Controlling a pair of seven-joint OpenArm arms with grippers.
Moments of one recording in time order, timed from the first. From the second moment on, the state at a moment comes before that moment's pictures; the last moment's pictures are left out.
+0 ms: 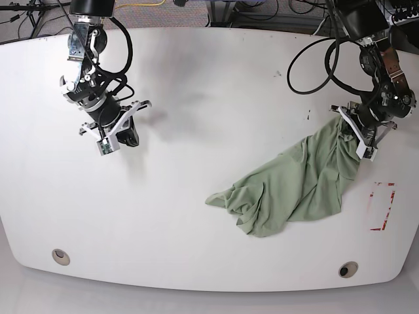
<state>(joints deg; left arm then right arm) 0.8 -13.2 -27.1 95.3 -18.6 -36.2 67.5 -9.3 11.4 13.2 97.4 17.9 31.5 -36.8</state>
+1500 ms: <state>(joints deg) 19.9 -15.0 -18.5 106.1 -18.7 -36.2 67.3 14.5 5.1 -11.7 76.6 17.5 30.7 -36.8</state>
